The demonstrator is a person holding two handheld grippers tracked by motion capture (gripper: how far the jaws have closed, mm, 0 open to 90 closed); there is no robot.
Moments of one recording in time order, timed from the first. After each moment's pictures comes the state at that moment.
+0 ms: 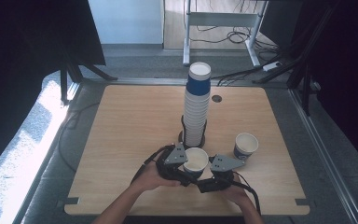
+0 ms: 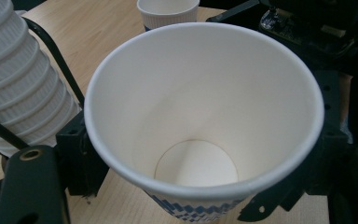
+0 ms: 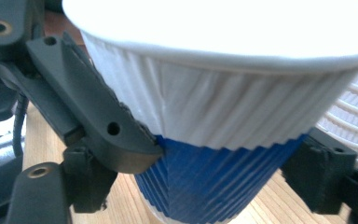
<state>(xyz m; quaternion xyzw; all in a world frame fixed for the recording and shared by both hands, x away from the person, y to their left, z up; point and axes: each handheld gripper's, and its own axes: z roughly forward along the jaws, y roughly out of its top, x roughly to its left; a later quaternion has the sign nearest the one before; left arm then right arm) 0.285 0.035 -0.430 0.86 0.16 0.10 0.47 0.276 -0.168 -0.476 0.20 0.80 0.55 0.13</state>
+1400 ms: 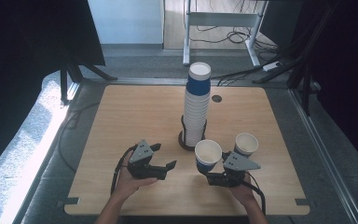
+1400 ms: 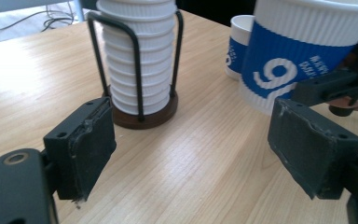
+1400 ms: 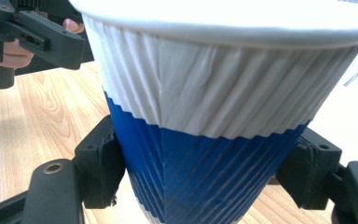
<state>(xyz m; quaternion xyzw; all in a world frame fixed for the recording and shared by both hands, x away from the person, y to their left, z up) 0.277 0.115 -0.439 0.78 0.32 0.15 0.51 0.276 -0.197 -0.467 0.25 0.76 0.57 0.20</state>
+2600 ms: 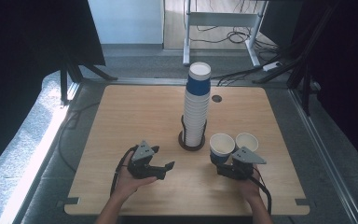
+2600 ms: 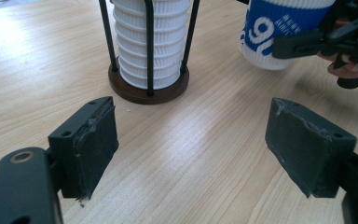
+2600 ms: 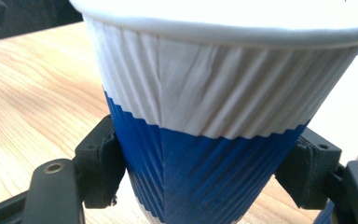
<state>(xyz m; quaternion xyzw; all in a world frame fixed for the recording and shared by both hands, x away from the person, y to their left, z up) 0.281 0.114 -0.451 0.79 0.35 0.14 0.48 0.298 -0.225 -0.484 0.35 0.75 0.50 0.26</state>
